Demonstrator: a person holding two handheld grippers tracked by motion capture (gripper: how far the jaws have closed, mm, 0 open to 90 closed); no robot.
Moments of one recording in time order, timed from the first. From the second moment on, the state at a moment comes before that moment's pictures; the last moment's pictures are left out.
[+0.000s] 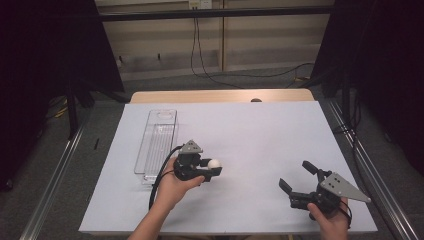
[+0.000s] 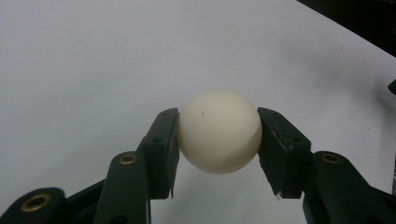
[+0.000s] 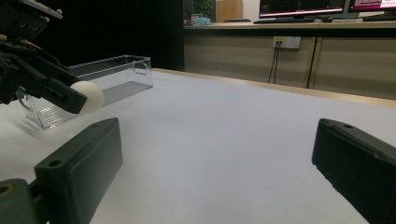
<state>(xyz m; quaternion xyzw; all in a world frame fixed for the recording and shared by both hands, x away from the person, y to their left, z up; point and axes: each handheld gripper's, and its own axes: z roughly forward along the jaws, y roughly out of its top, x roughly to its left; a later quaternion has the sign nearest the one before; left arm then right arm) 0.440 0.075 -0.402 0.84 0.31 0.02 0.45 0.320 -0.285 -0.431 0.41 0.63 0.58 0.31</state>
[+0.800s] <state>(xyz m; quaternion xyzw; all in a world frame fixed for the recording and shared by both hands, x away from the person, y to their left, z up) 0.445 0.085 -0.397 0.83 0.32 0.03 0.45 0.321 -0.285 -0.431 0.41 0.64 0.58 0.31</state>
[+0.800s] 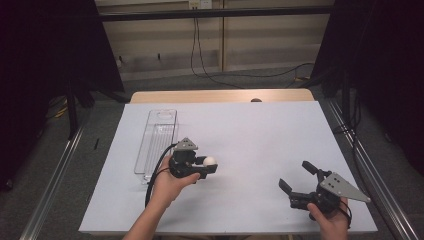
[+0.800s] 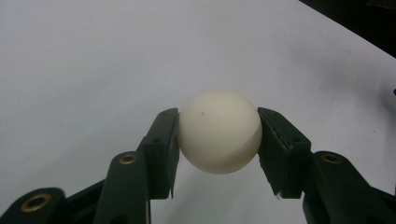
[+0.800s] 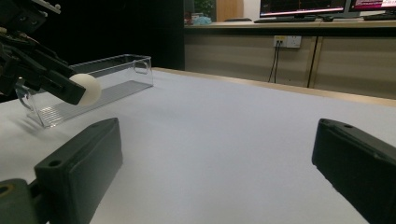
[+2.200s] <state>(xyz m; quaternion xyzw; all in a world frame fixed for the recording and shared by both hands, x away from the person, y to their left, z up) 0.450 0.098 -0.385 0.83 0.34 0.03 0.44 0.320 -0.285 -0.431 0.41 0.64 0.58 0.31</state>
